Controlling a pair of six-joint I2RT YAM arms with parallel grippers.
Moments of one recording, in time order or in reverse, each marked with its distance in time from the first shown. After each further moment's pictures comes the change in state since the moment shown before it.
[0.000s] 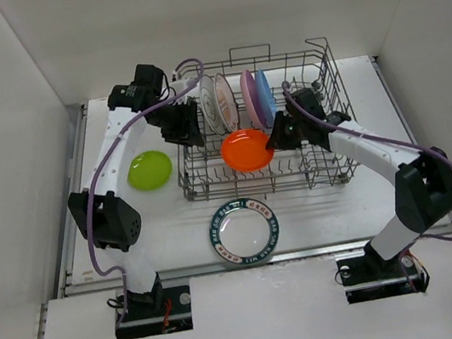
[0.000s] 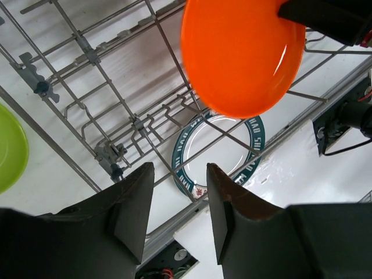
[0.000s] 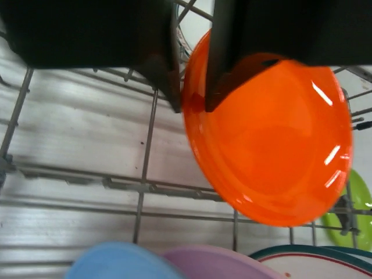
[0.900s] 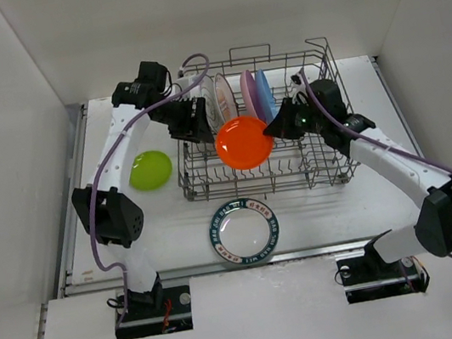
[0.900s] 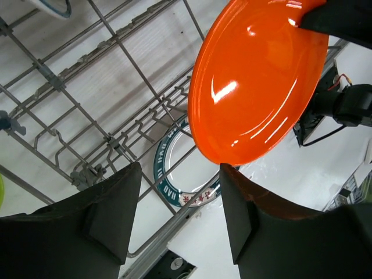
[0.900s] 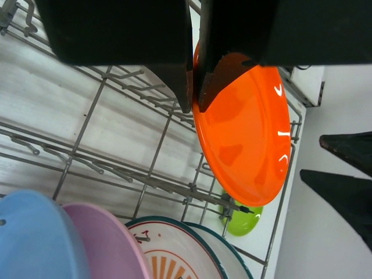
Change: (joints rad) left arm -0.014 0.029 0.028 0.013 0.122 0.031; right arm -0.040 -0.191 -0.054 0.177 -0.198 -0.011
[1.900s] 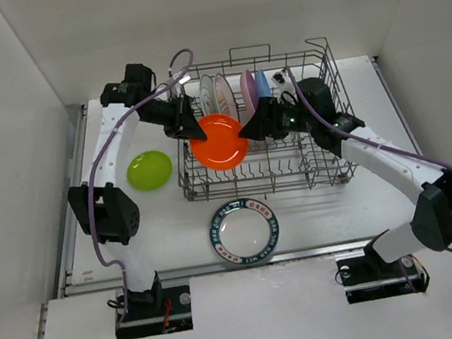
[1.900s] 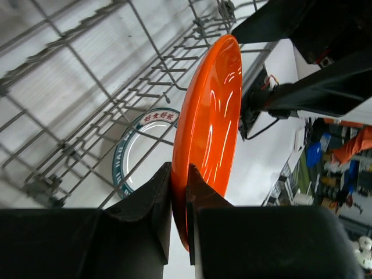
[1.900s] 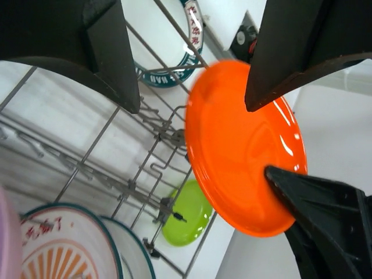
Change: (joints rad) left arm 0.073 0.034 0.001 -0.015 0.270 -0.039; right arm 0.071 0.047 0.027 0.127 -0.148 0.026
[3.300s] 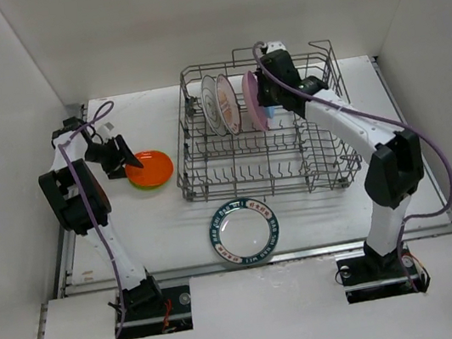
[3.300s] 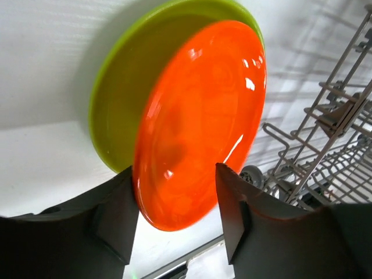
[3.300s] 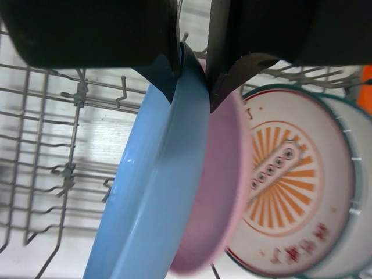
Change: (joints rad) left arm 0.544 0.208 -0.303 0.246 -0.317 -0.019; right arm 0.013 0.430 0.571 -0.374 0.734 -0.278
